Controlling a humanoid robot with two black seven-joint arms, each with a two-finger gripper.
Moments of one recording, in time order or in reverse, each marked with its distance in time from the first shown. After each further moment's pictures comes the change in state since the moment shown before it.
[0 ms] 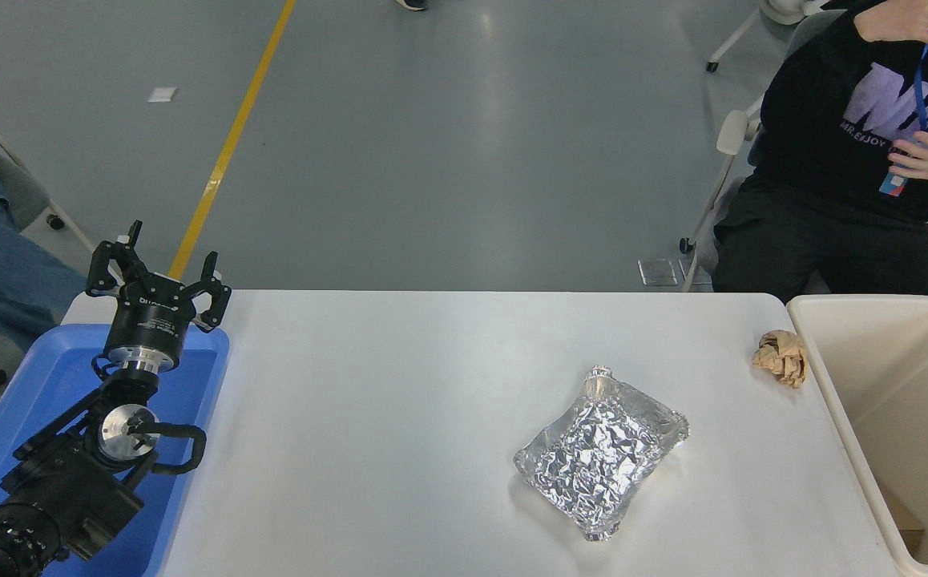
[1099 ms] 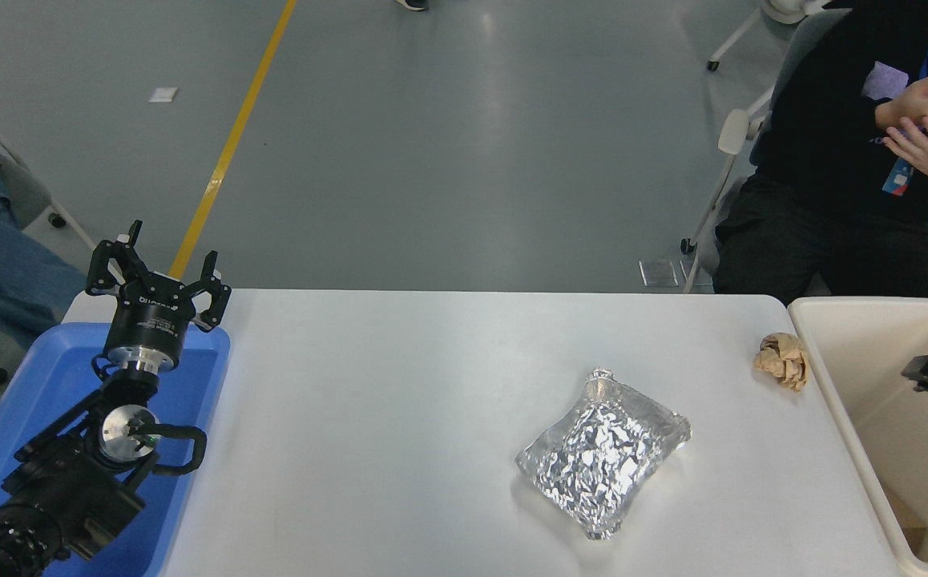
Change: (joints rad) left arm 0.000 0.000 0.000 0.000 0.000 0.000 0.000; right arm 0.909 -0.238 -0.456 1.046 -0.113 0.182 0.001
